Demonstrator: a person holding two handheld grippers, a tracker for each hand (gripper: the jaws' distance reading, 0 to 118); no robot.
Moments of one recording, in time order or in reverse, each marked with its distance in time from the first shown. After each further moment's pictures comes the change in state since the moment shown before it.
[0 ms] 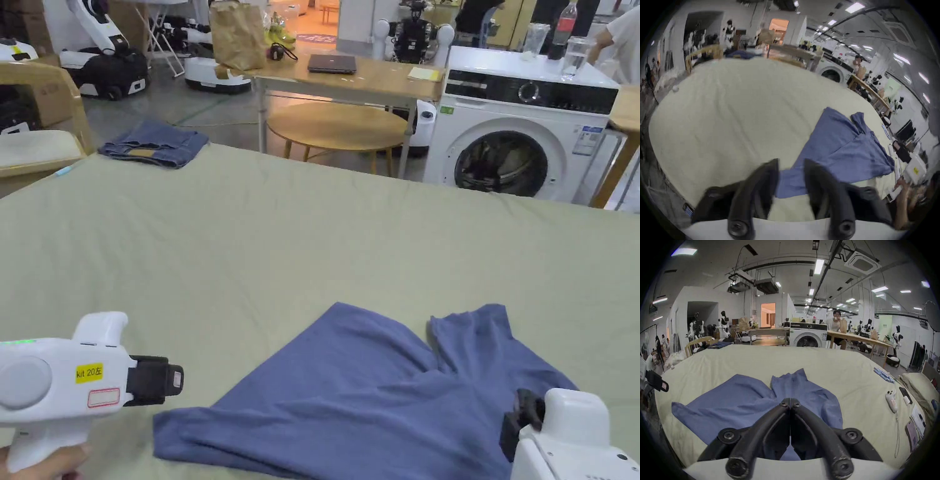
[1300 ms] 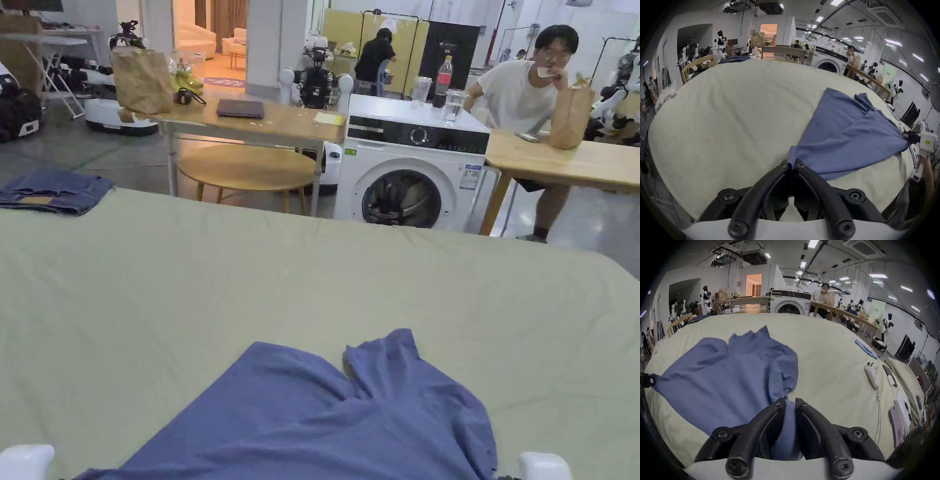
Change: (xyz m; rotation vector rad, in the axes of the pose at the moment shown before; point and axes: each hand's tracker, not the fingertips) left arm 0.017 -0.072 -0.027 0.089 0.058 -0.186; right arm 0.091 -0.033 -0.009 -0.293 -0.163 0.025
